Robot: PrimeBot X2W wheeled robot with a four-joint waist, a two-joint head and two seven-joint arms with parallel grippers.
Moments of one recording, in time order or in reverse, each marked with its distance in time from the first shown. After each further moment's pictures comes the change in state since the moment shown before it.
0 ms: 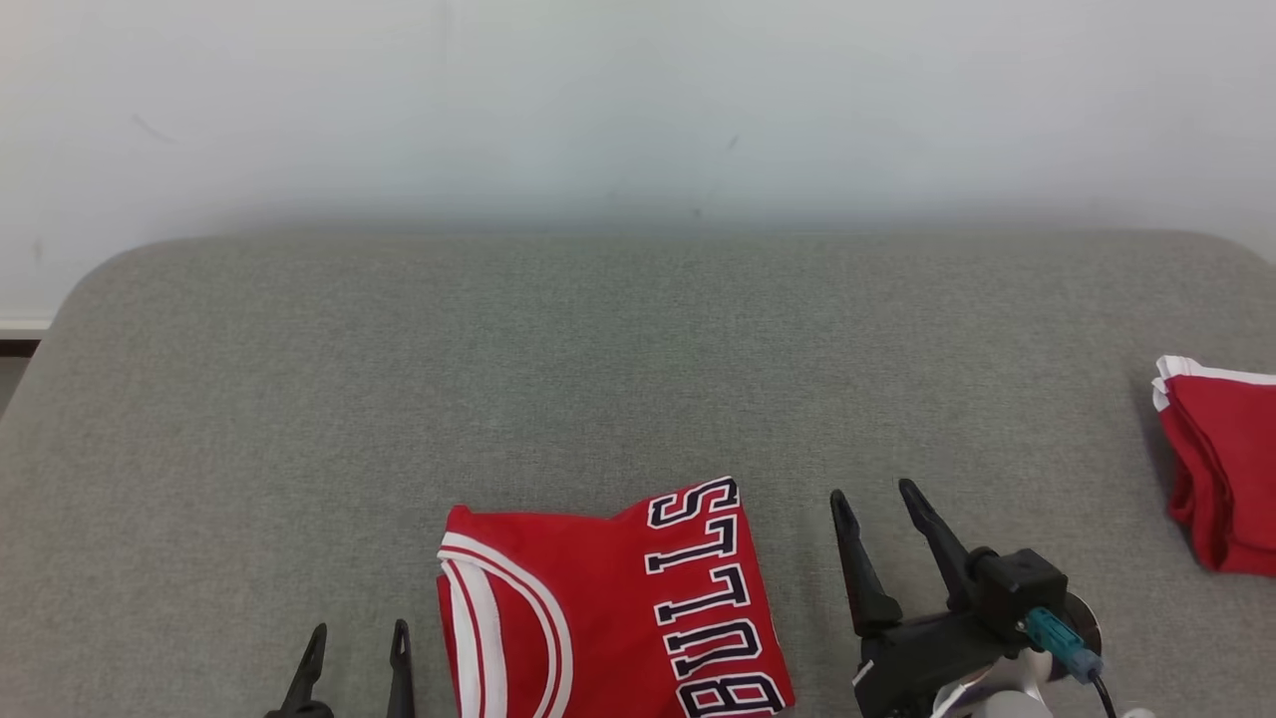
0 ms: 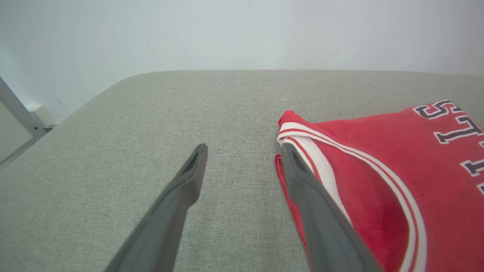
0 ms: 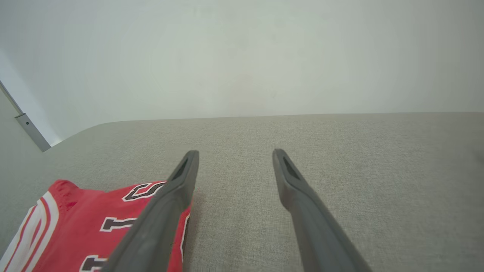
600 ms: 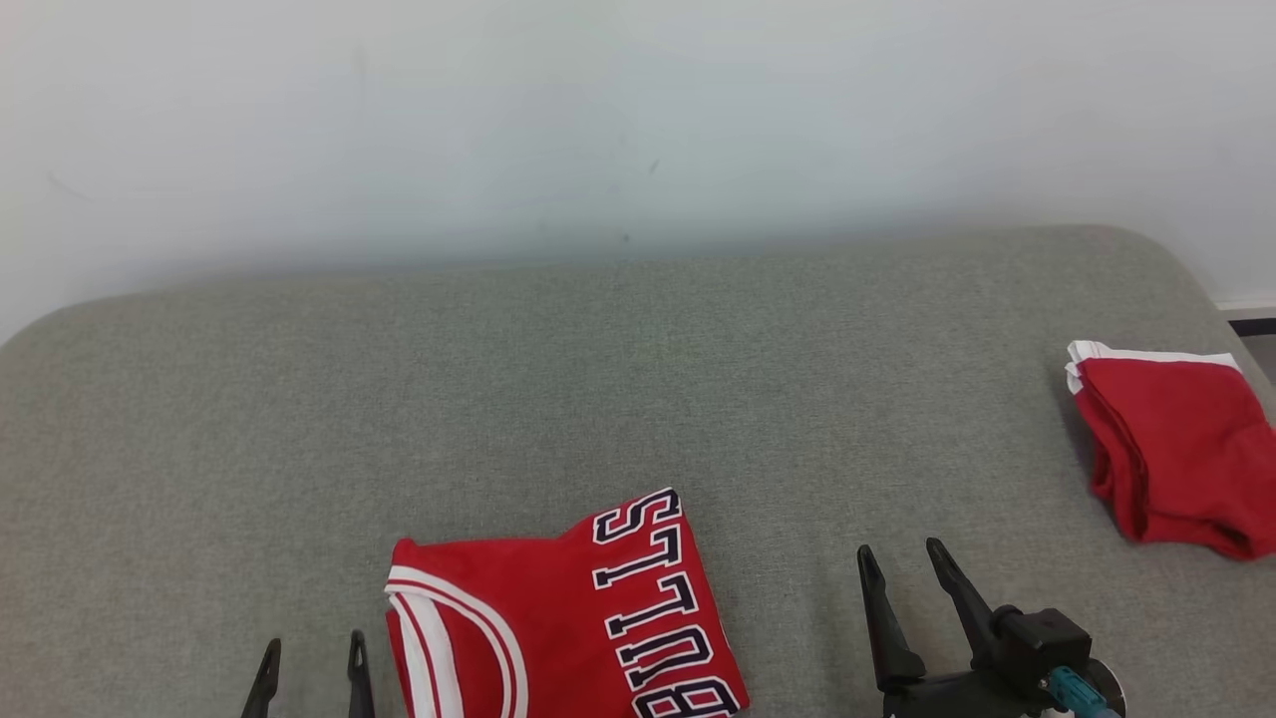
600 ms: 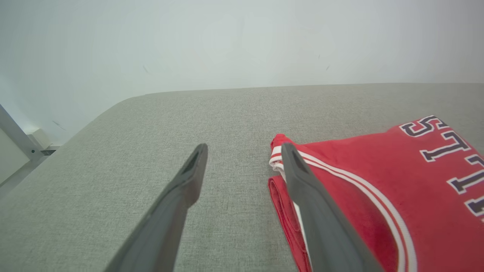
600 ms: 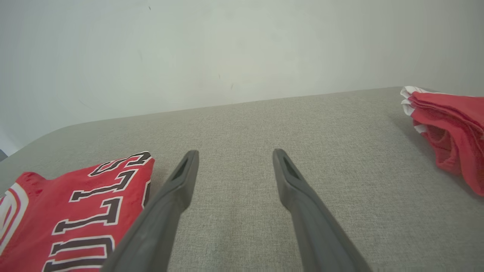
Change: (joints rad) left arm 0.037 0.000 0.073 -0.058 0.032 -0.001 0.000; right arm 0.119 0.024 -0.078 -0.044 -0.034 0.000 0.000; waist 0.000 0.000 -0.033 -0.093
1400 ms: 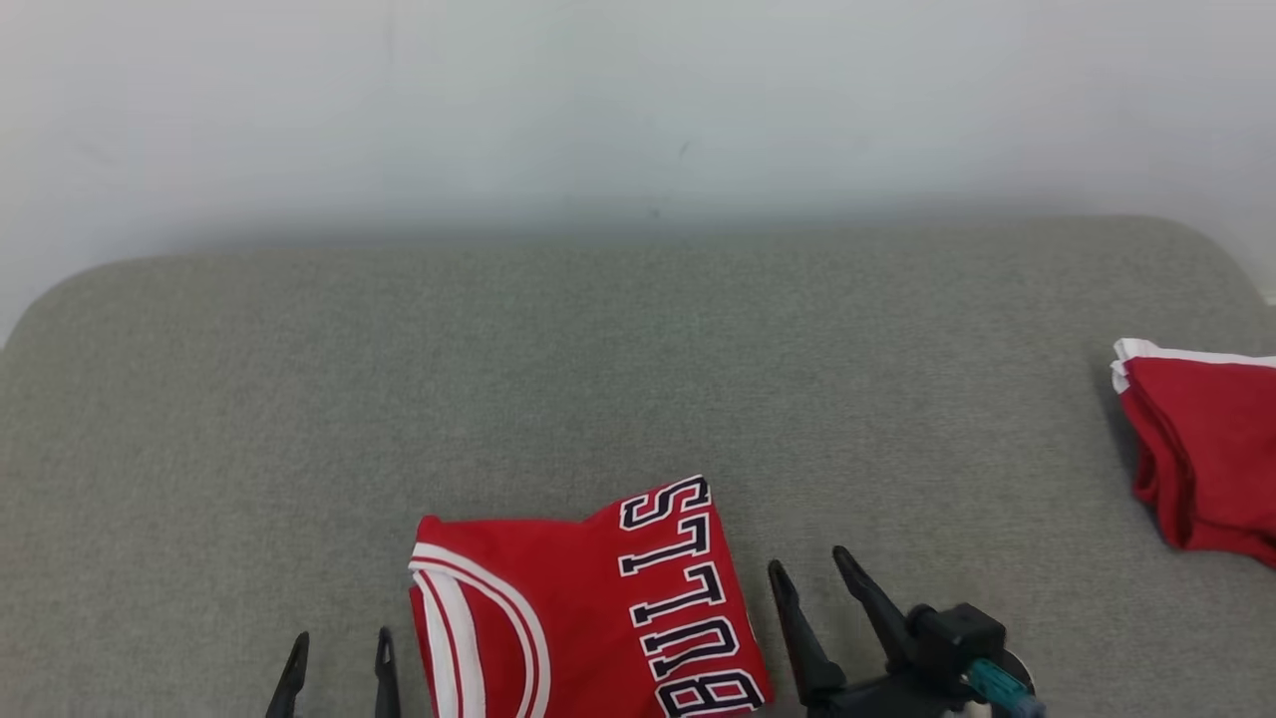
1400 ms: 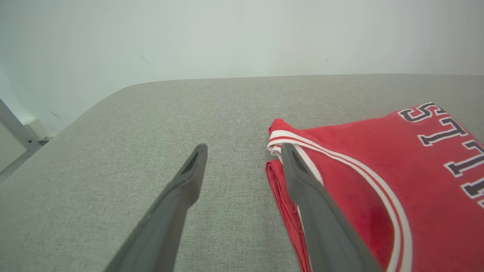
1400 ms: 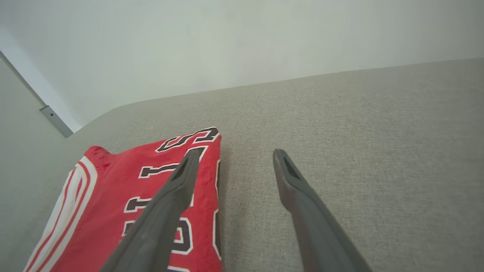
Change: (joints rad) left arm 0.017 0.000 -0.040 -0.019 -0.004 -0.004 0.000; right arm -0.044 0.001 0.181 0.059 0.106 0.000 0.000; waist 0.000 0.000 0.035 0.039
